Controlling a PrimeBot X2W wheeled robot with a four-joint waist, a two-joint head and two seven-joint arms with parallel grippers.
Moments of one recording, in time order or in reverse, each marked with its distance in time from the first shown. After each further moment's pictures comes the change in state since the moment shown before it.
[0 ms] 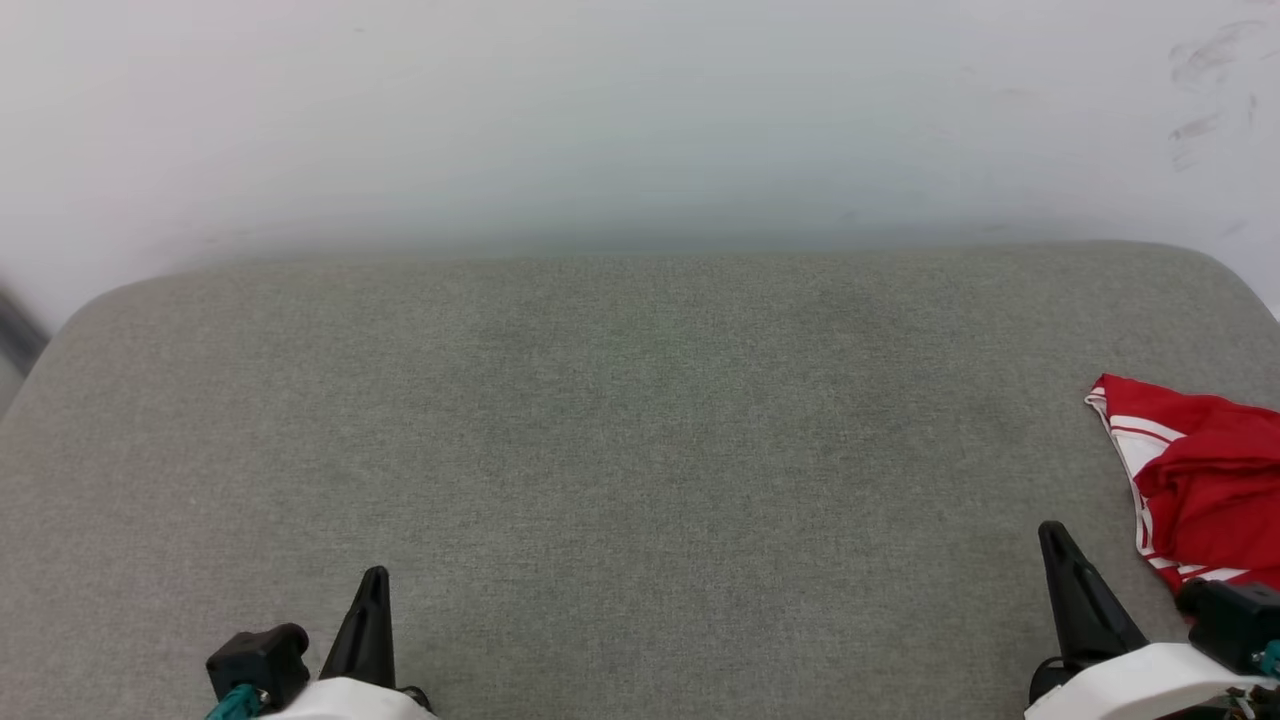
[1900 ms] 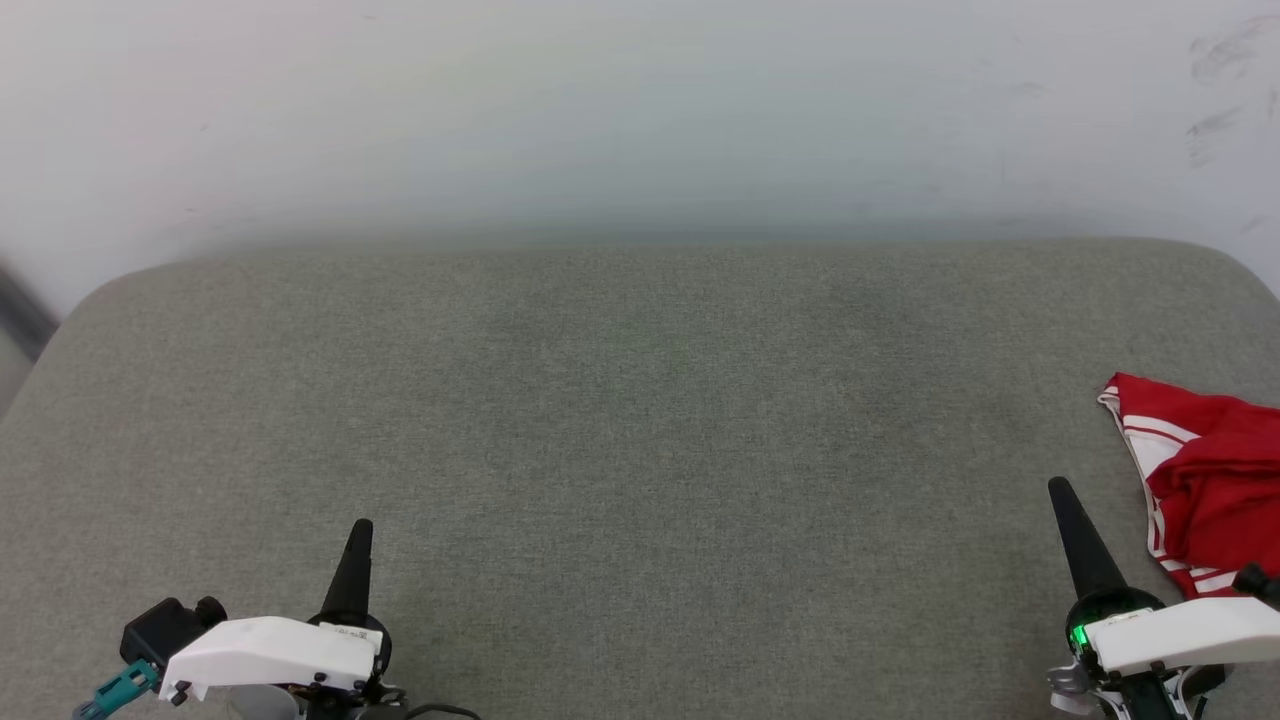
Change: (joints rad) left arm -0.095 -0.081 0.180 0.027 -0.696 -0.128 0.199; right arm -0.128 0.000 -0.031 0.151 0.805 0.000 0.061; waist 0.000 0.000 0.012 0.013
